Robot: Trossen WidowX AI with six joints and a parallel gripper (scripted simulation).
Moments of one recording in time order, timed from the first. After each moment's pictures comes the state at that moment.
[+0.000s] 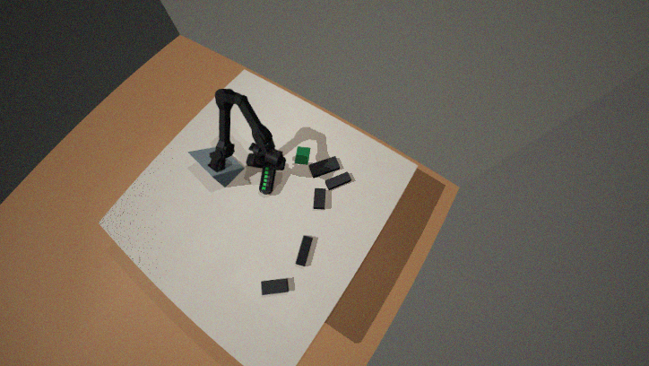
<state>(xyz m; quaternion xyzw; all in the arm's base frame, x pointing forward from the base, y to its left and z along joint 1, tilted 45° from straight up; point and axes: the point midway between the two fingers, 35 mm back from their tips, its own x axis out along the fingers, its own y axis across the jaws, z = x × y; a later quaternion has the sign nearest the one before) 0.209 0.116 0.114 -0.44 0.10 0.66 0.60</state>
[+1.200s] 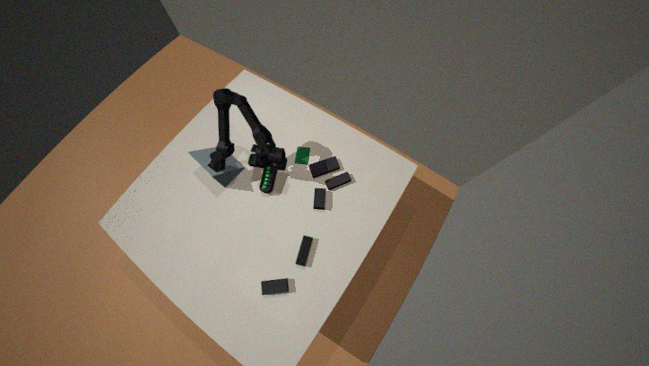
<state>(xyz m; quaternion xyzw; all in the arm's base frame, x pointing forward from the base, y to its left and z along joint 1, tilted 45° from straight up) 0.205 0.141 0.103 -0.44 0.10 0.66 0.60</state>
